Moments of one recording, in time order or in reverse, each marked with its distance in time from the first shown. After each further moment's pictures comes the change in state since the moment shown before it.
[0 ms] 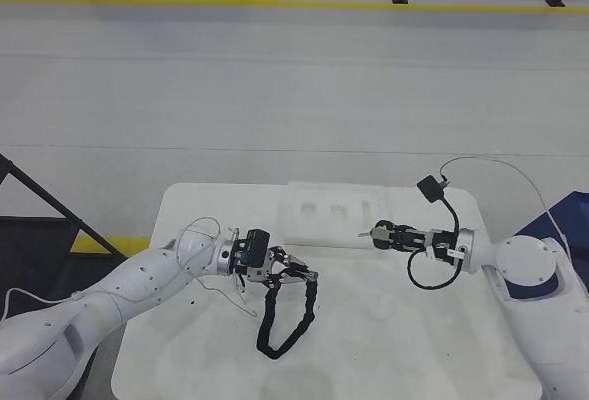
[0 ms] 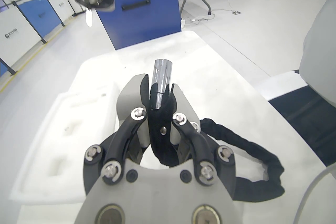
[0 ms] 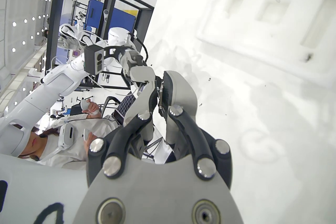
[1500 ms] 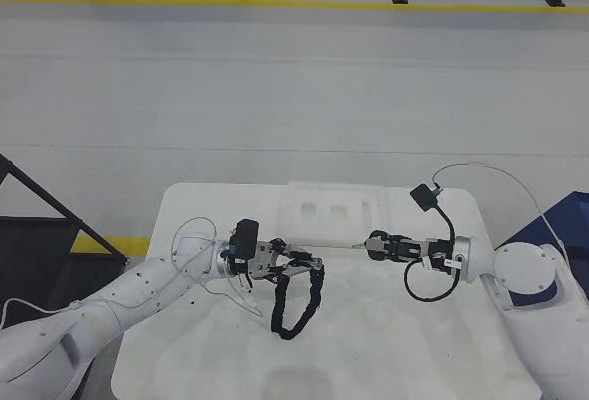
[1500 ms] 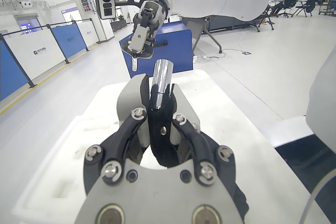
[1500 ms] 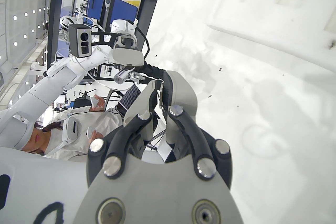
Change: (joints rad) left arm 0.072 0.004 -0.065 -0.043 -0.149 0.023 0.022; right arm -0.043 0.013 0.000 -0.070 0.026 0.032 0.017
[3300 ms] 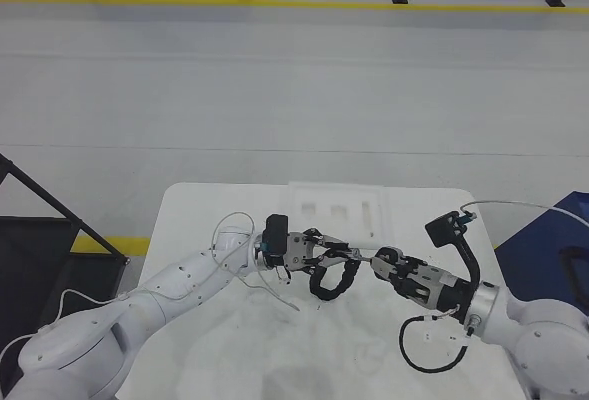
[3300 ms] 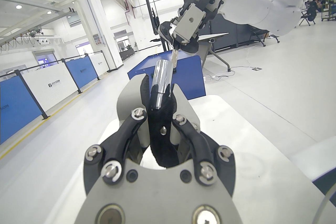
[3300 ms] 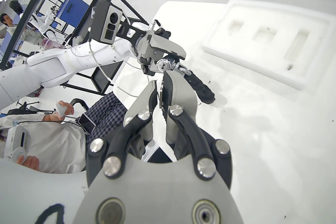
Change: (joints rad) left arm -0.006 -0.218 -0.062 0.107 0.082 0.099 0.097; right arm -0.362 0.045 0.157 -0.585 -0.323 0.069 -0.202
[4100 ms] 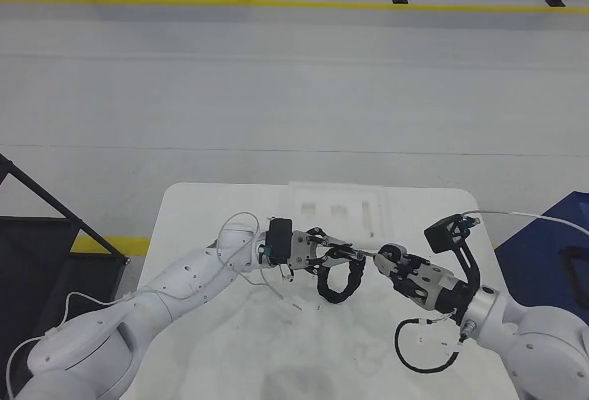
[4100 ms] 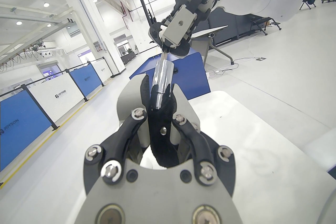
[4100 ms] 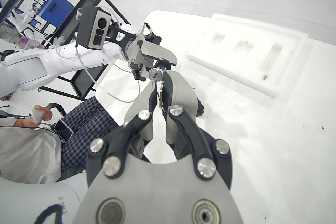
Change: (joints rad) left arm 0.018 -0.039 -0.064 0.038 0.115 0.026 0.028; right arm -0.030 0.006 -0.023 -0.005 -0.140 -0.043 -0.088
